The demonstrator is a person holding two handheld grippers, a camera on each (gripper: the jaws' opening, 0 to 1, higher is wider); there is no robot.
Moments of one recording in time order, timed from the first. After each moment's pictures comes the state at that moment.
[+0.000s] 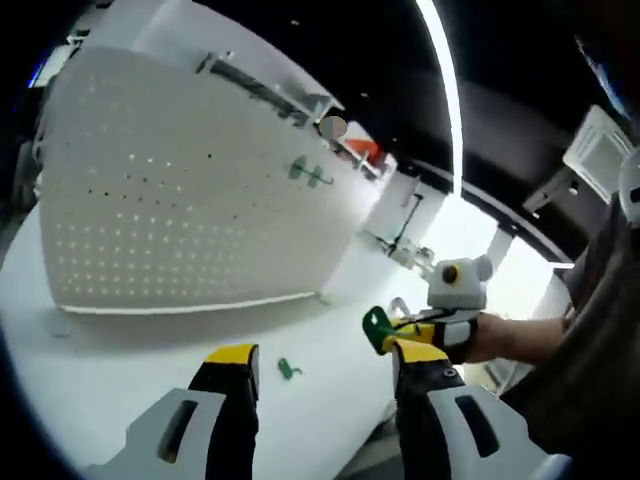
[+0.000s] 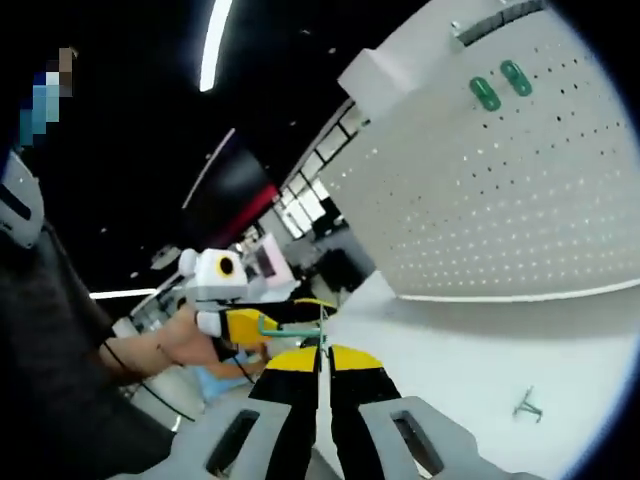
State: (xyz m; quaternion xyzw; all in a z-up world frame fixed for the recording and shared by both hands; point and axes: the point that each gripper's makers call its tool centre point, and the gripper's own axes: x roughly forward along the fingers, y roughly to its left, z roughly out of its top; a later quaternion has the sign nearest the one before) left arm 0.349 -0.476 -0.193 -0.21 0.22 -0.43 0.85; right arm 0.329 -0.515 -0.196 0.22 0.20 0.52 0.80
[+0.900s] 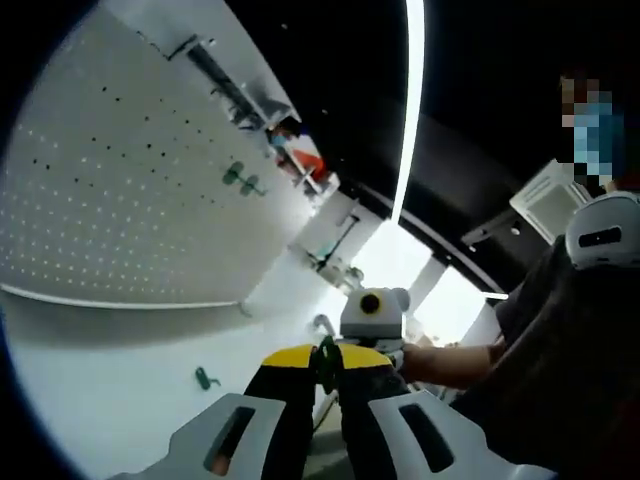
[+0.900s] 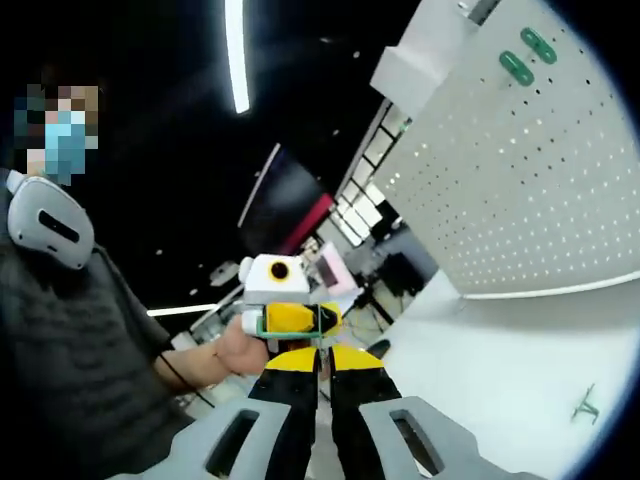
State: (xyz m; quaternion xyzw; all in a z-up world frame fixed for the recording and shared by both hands) left arm 0.318 -0.506 -0.158 -0.26 0.20 -0.54 0.78; right arm 0.305 -0.498 -0.174 0.28 0.18 0.60 0.72
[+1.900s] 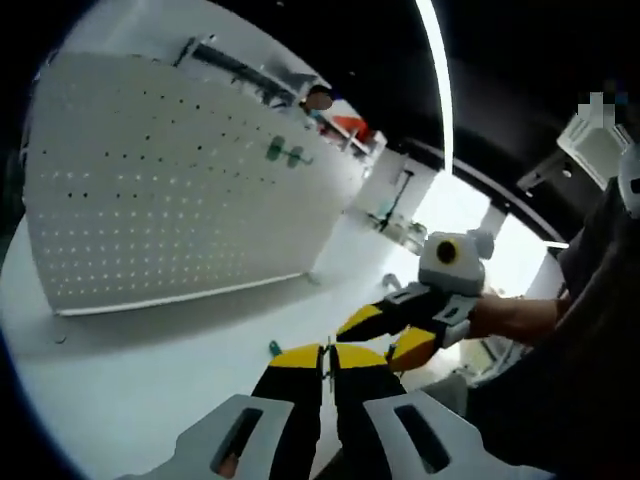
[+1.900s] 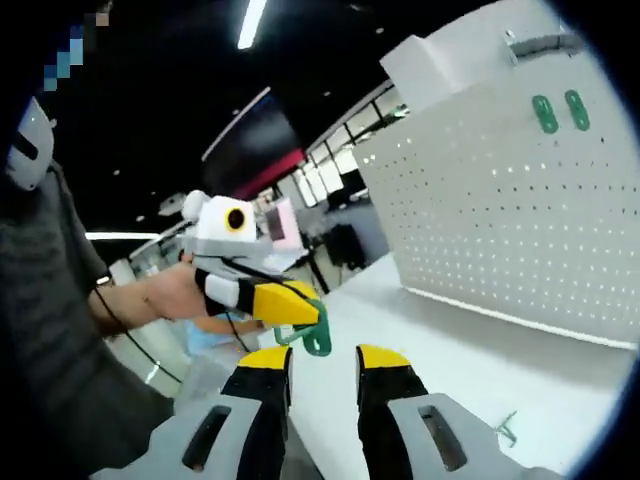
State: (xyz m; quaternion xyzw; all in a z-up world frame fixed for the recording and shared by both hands) left arm 0.336 -0.481 -0.203 -0.12 0.27 -0.43 0.85; right arm 0.320 -0.504 -0.207 0.06 0.20 0.54 0.82
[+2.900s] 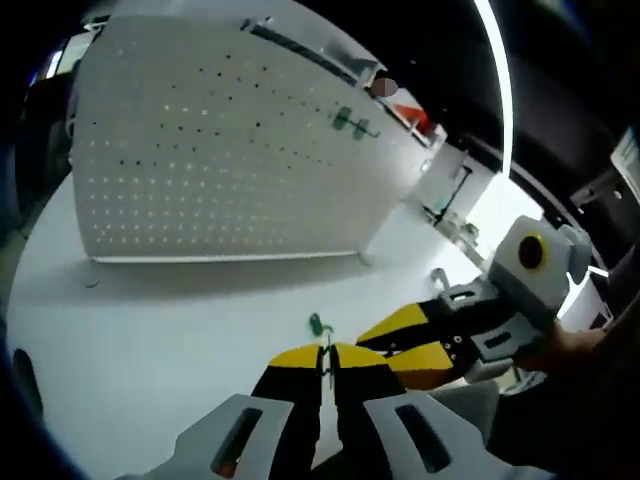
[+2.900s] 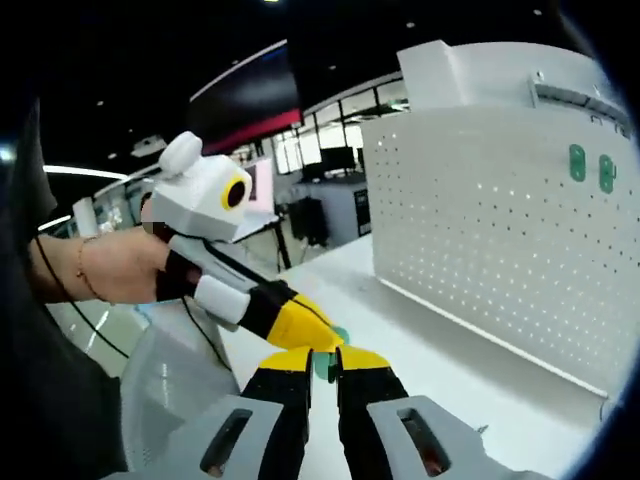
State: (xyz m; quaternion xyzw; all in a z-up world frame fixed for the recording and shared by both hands) left arm 0.339 -0.462 -0.243 -0.14 0.33 -0.33 0.87; right arm 0.322 -0.465 -0.230 -0.05 0.21 0.49 0.84
